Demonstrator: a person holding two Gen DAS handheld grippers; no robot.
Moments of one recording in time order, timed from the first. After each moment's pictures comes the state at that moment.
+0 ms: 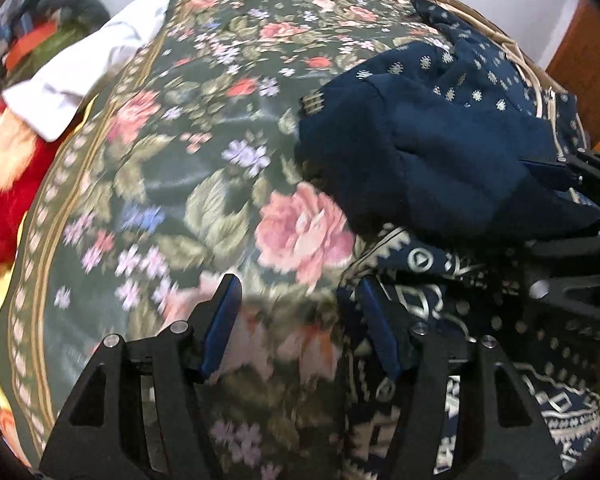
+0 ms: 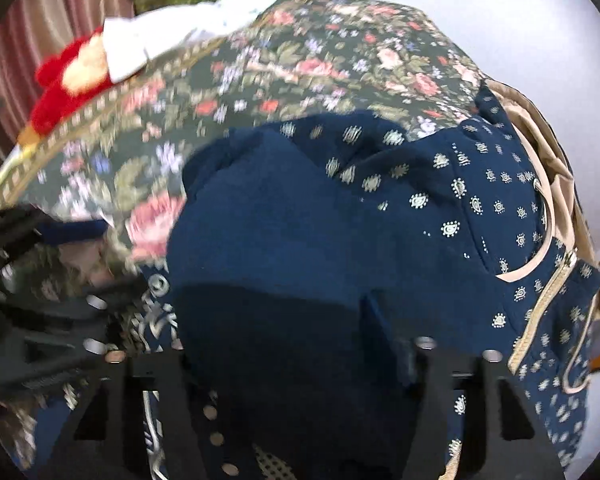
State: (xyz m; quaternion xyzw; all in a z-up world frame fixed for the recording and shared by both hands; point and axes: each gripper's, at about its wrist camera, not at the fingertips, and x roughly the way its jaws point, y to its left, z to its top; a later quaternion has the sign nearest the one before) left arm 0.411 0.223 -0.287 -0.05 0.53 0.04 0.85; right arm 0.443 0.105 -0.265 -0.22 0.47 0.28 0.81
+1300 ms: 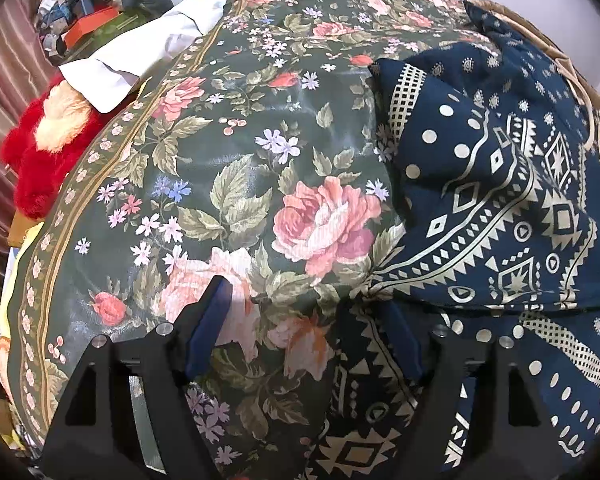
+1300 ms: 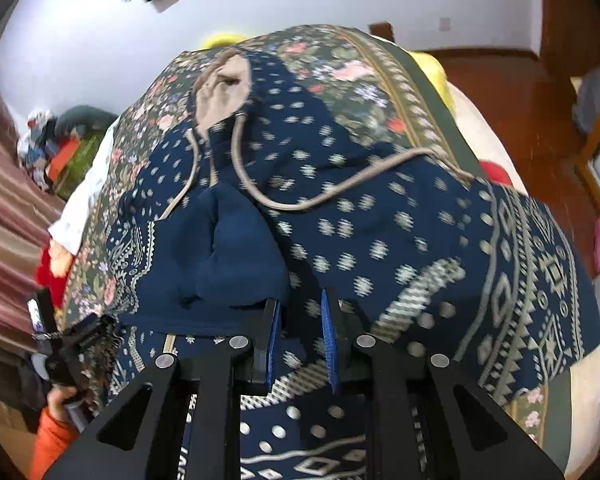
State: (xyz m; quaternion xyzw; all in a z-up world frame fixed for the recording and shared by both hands) left arm 0.408 0.208 -0.291 -0.06 0.52 0.16 0.83; right arm 0.445 -0.216 -0.220 0.12 0.53 0.15 0.83
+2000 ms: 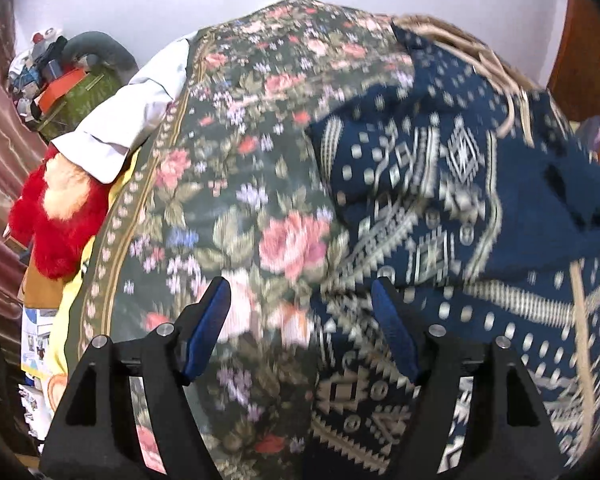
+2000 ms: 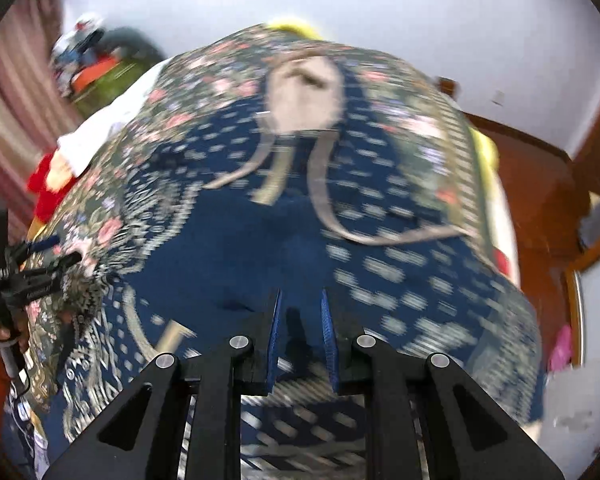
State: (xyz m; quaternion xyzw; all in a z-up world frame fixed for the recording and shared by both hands) left arm 0.386 0.185 -0.229 0.00 0.49 0.09 0.87; right arm 0.439 -0.134 -0.181 -0.07 0.49 0.22 0.84
